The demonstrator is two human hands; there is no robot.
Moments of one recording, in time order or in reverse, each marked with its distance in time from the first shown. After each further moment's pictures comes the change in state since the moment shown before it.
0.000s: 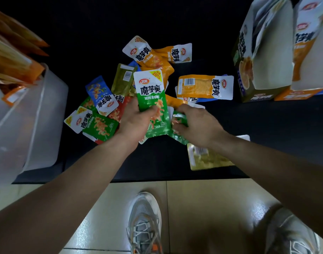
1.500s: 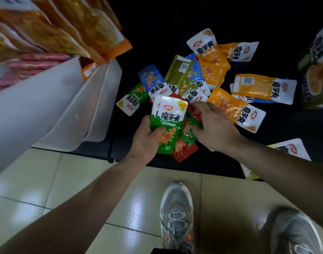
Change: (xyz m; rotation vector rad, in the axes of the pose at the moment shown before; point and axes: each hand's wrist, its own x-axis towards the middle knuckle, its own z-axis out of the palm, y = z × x) left_hand -0.050 -0.079 -0.103 0.009 0.105 -0.104; right_hand 0.013 -0.077 0.058 -0.071 -0.019 -0.085
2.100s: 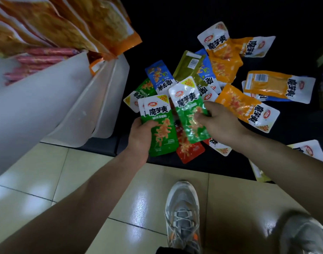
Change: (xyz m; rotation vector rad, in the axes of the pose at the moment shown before) left_hand 0.007 -0.002 -0.018 -0.433 0.182 -0.337; right_hand 0.002 -0.026 -0.010 0.462 -0.132 0.139
